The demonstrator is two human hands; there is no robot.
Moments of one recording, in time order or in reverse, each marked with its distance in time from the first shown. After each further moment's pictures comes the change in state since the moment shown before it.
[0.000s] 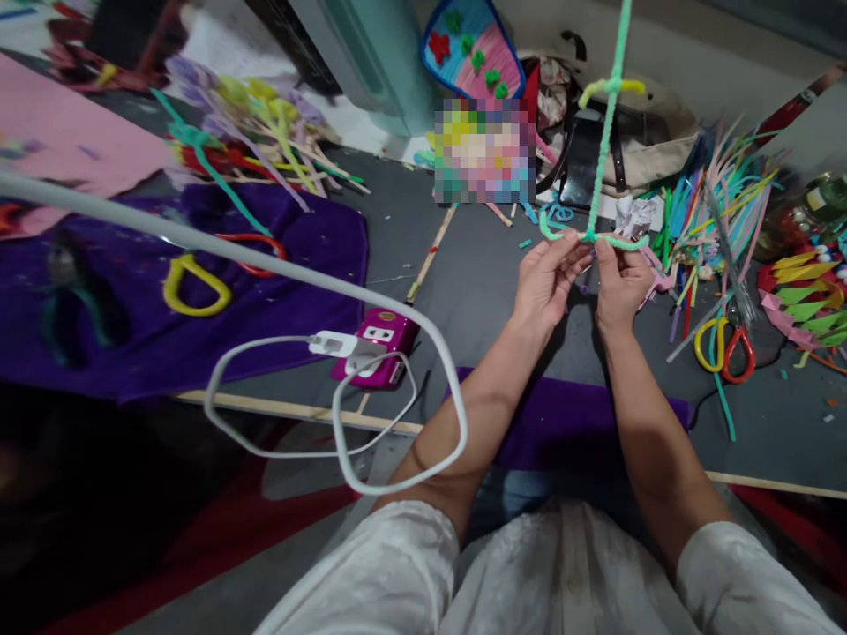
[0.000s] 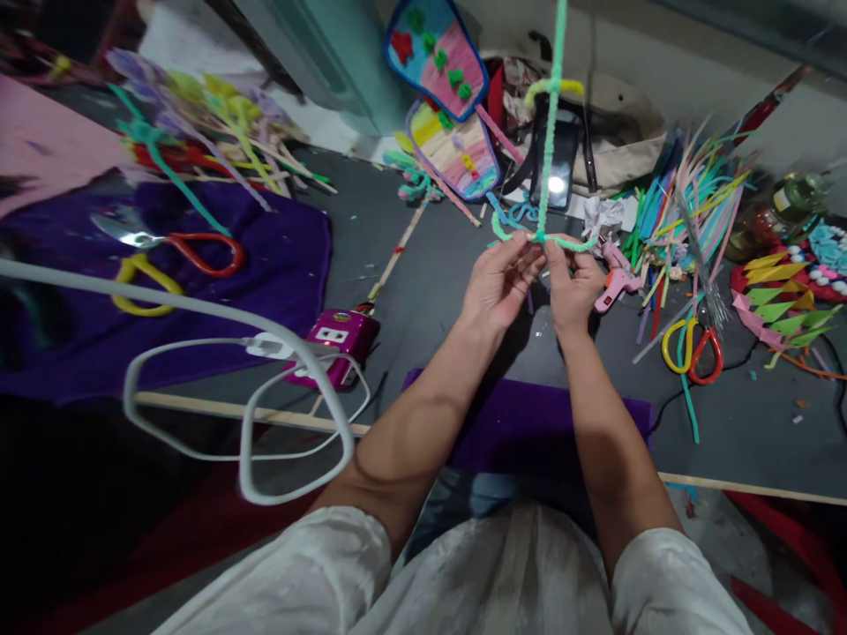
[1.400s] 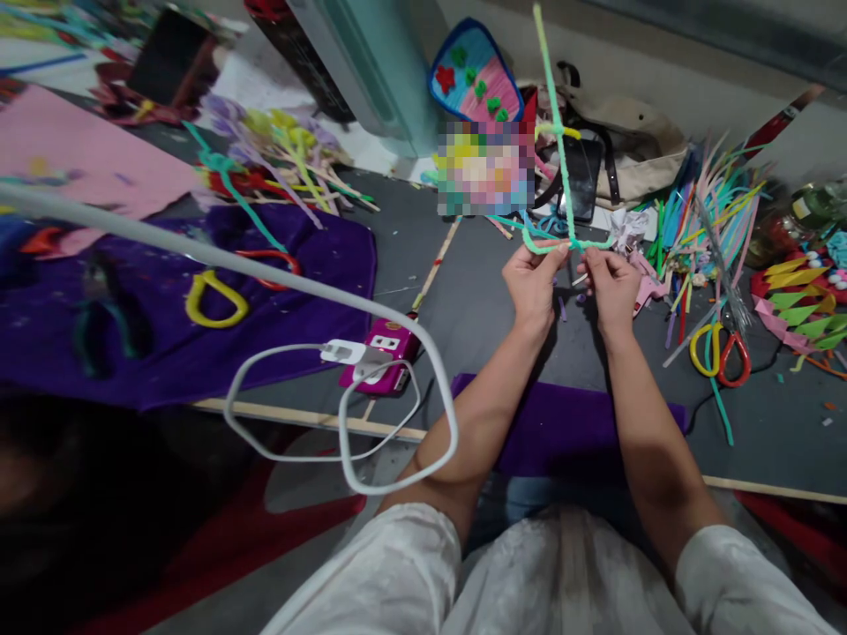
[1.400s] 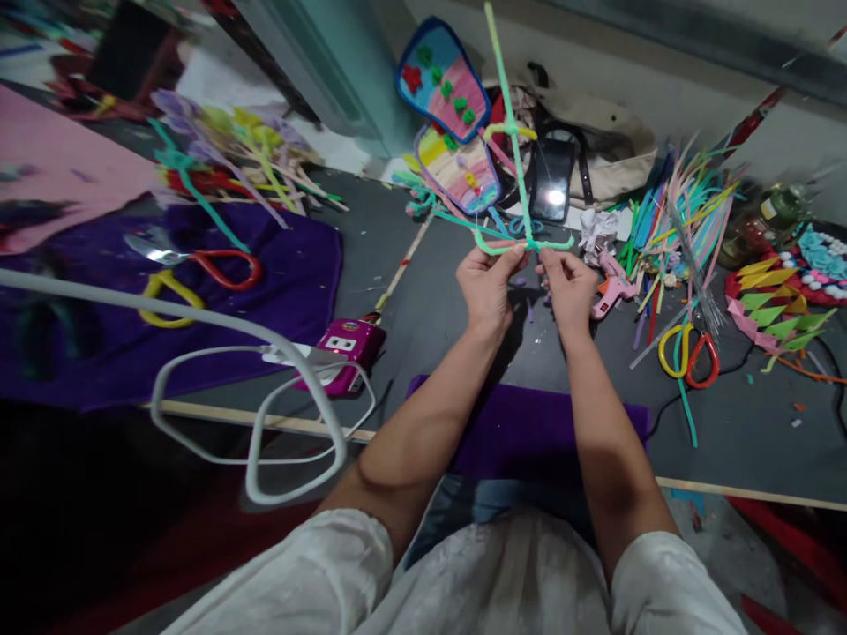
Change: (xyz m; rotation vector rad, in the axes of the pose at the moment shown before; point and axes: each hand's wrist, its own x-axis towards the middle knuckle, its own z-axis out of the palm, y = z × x) left_hand 0.008 -0.008 -0.002 0.129 0.118 0.346; right_hand 0.009 0.000 -0.006 0.002 -0.156 0.197
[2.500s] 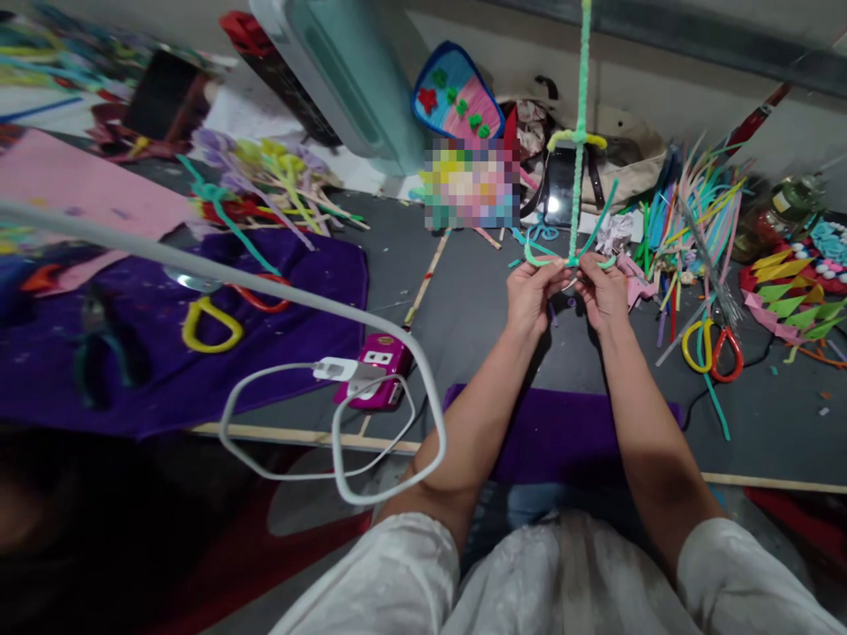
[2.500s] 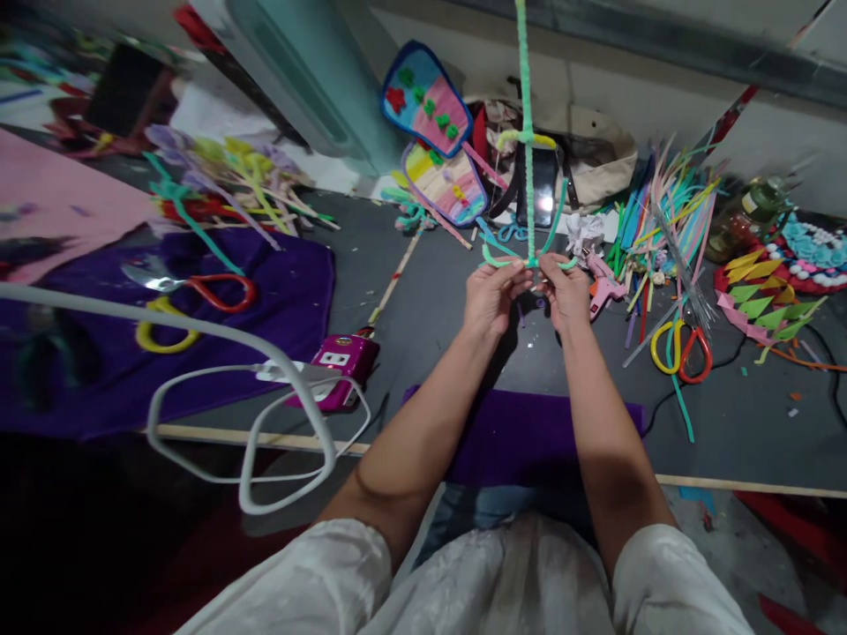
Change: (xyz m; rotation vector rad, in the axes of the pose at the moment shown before) left_hand 0.010 -0.013 -0.010 0.043 -0.169 -0.263; right_hand 0.017 0.020 -0.007 0.482 0.003 0.343
